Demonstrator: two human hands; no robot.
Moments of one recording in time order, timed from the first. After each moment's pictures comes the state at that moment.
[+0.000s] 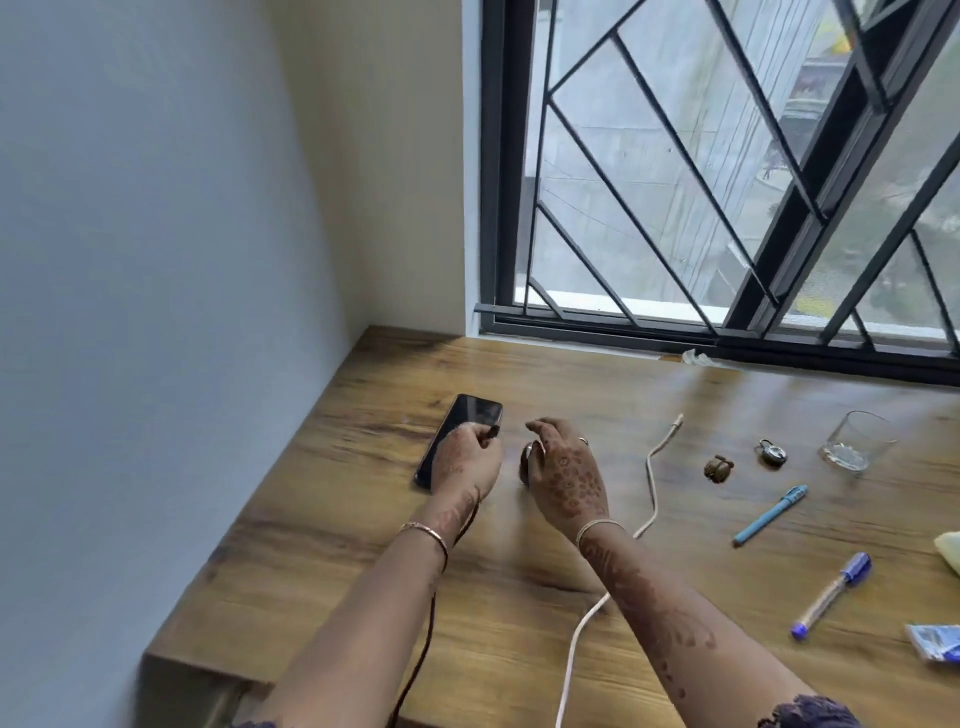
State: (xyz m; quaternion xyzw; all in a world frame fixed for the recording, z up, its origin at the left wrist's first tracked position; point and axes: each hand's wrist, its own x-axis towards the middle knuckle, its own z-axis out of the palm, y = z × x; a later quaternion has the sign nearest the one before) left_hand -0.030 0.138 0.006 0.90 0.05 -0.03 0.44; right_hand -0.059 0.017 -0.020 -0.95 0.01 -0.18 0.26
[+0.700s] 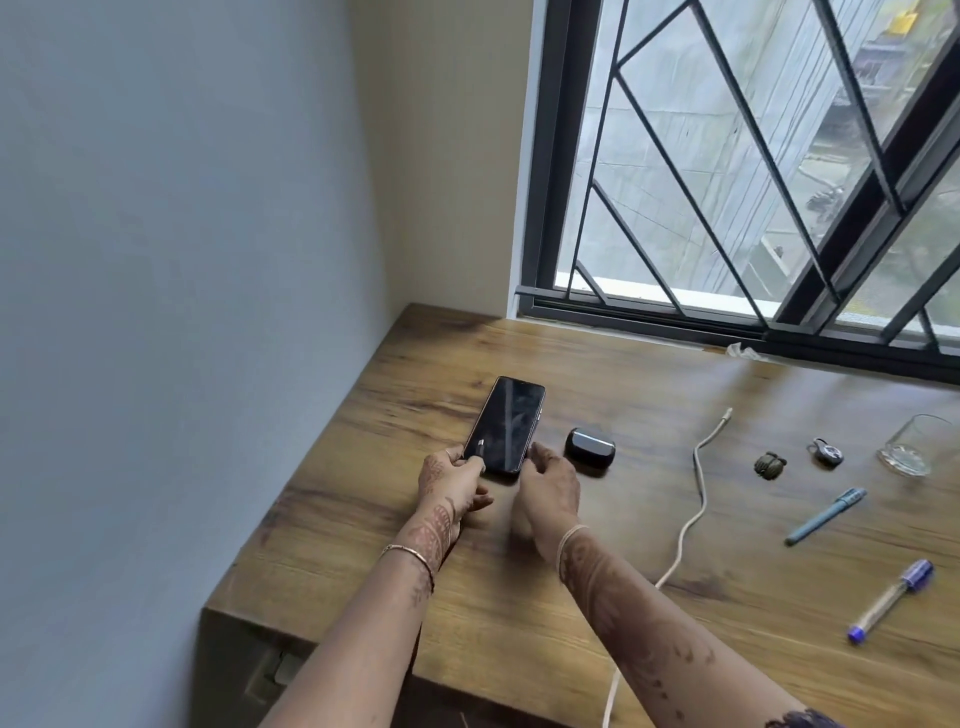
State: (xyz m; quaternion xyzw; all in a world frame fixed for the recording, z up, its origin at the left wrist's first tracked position) left_hand -0.045 0.207 -0.040 0.69 0.23 -0.10 0.67; right_hand -0.061 0.101 -0.049 -0.78 0.25 -0.06 0.57
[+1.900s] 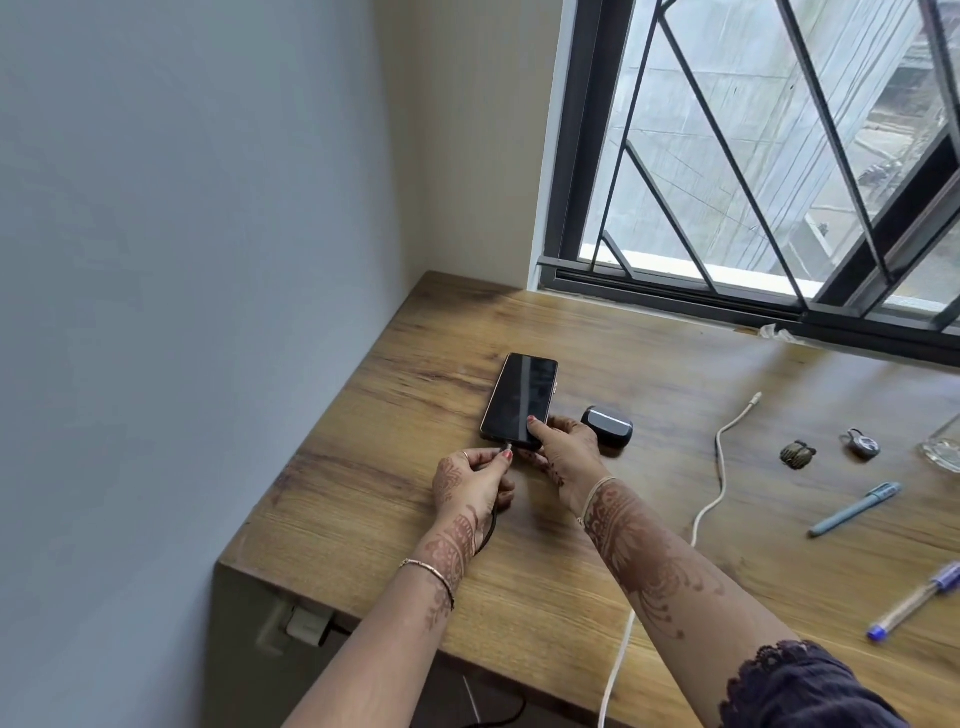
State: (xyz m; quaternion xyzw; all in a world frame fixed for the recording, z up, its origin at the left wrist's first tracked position) left_hand -0.078 0.193 -0.052 0.61 0.25 -0.07 0.74; right_hand -0.027 0.083 -0.066 -0.60 0.26 0.05 0.75
